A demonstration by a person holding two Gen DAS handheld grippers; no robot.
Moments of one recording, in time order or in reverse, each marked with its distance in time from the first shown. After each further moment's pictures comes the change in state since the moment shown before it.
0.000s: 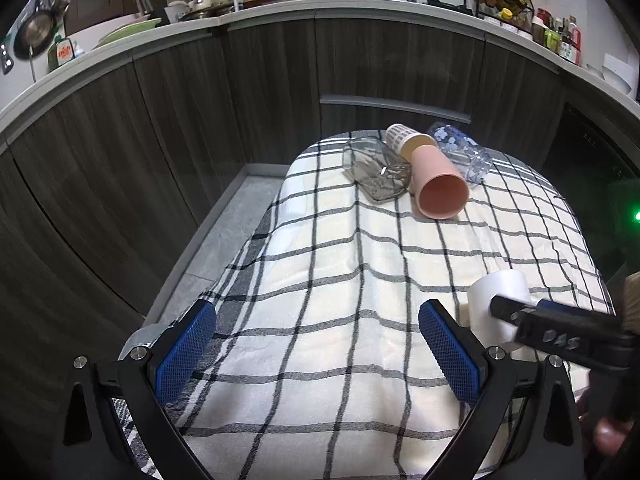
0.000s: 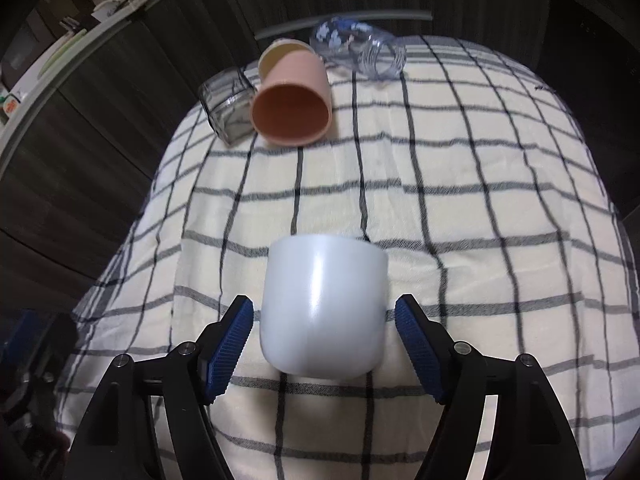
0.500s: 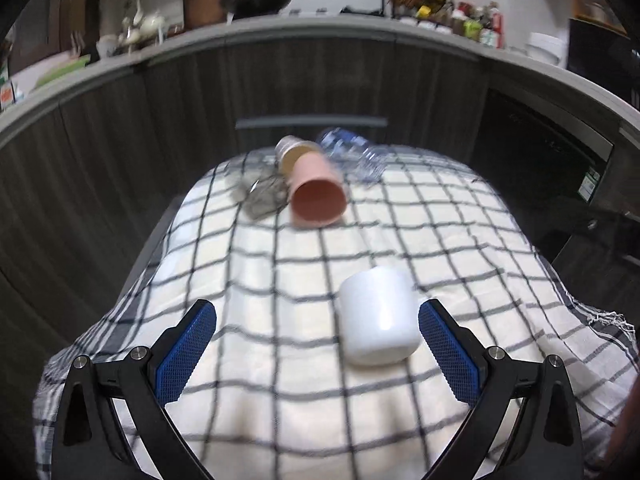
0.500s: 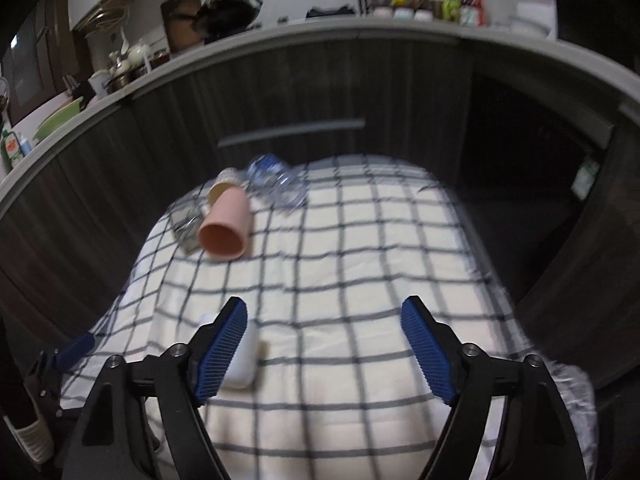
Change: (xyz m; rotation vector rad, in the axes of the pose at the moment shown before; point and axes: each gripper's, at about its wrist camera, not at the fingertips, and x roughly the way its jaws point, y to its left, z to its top) left arm -0.012 -0.100 -0.016 0.137 -0.127 -0.203; right arm -0.129 -0.067 -0.013 0.013 -0.389 -0.190
